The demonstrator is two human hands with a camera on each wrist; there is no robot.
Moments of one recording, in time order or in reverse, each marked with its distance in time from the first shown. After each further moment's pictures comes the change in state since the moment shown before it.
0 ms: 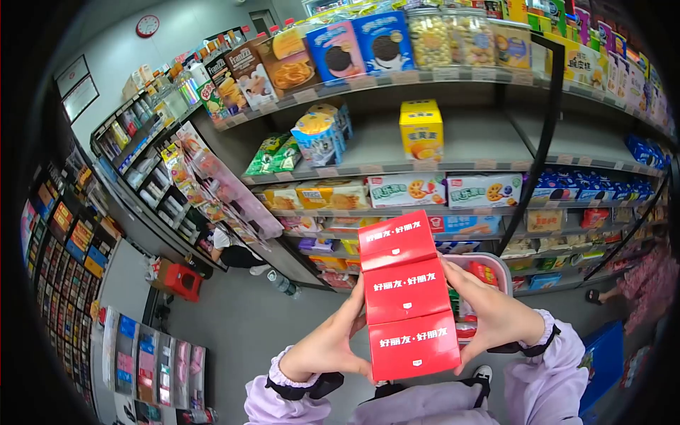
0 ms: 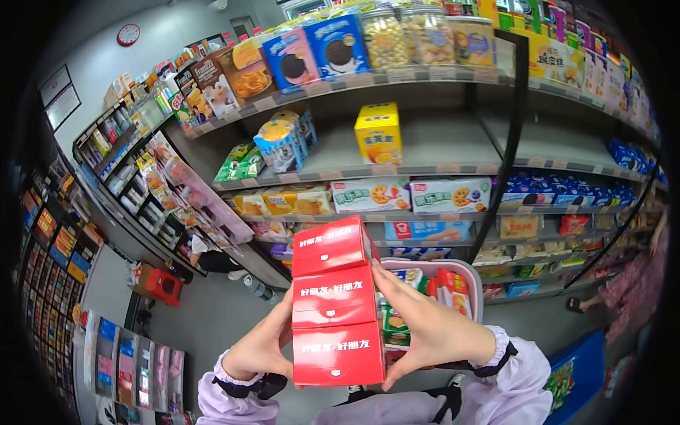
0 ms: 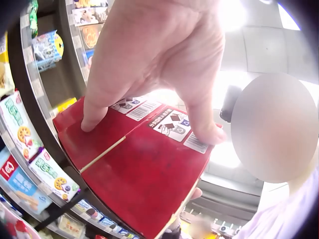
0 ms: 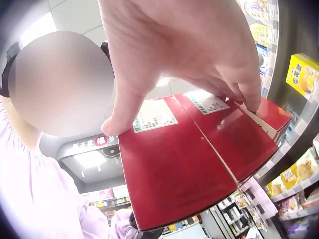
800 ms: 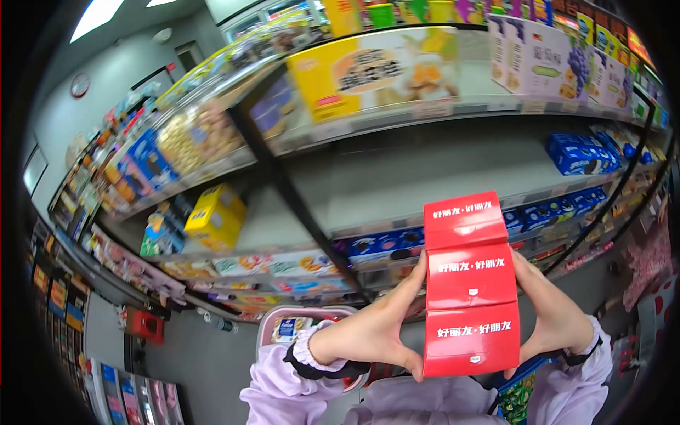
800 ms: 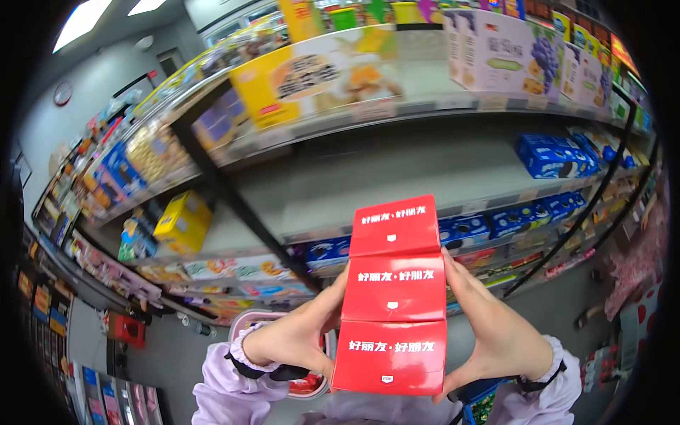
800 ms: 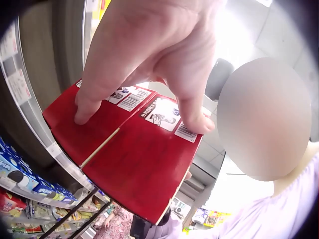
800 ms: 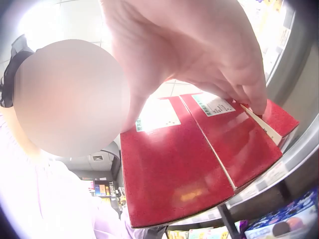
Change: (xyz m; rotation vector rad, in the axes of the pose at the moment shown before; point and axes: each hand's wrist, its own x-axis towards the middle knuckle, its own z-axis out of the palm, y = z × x) left_hand 0.441 0.017 0.269 -0.040 -0.458 0.123; right_hand -0.332 0.064 -0.351 -0.230 0.221 0.324
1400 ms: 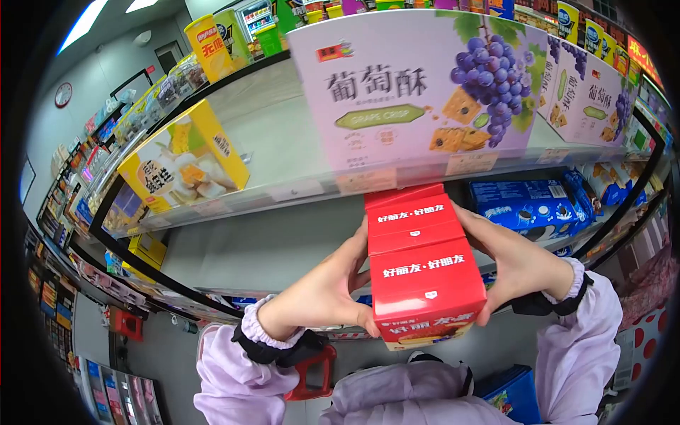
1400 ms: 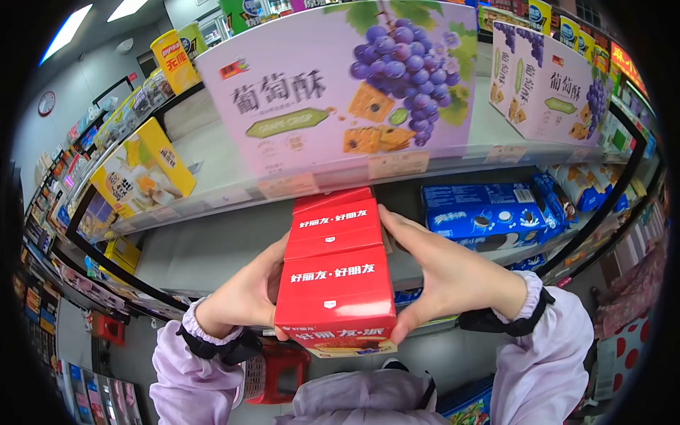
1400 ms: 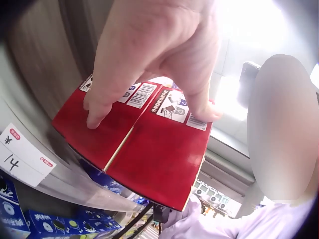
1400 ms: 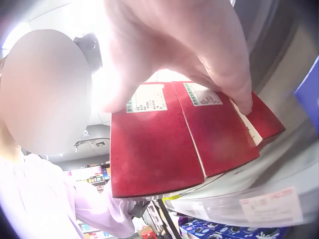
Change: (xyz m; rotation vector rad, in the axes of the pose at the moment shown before) left_hand 0.291 -0.009 0.004 -0.122 0.193 -0.132; right_hand -0.011 0.220 -0.234 0.200 -0.068 -0.155
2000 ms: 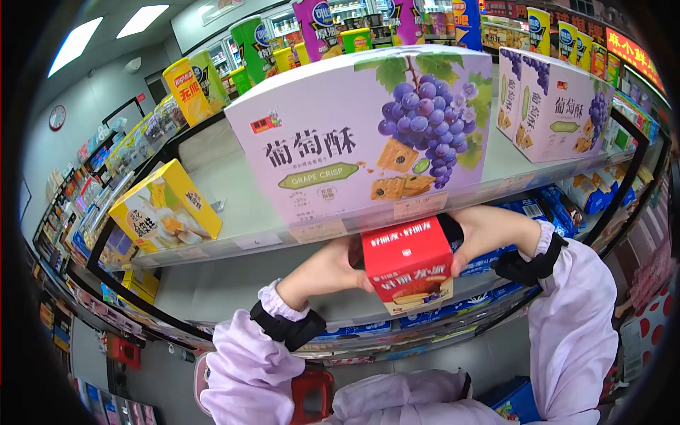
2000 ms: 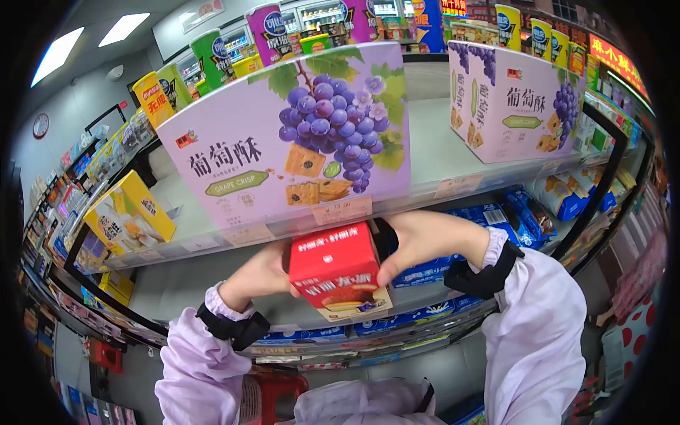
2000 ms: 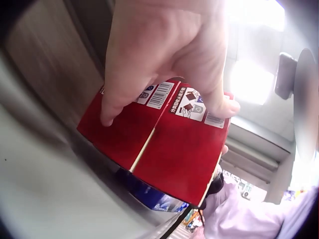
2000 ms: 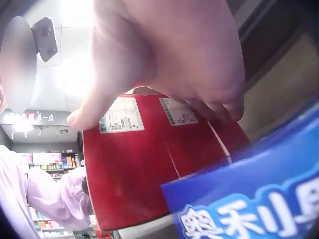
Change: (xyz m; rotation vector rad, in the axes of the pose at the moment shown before) left_hand 0.085 -0.004 -0.025 0.212 -0.030 0.059; right_hand 0.019 0.041 -0.074 -0.017 -0.102 -0.033
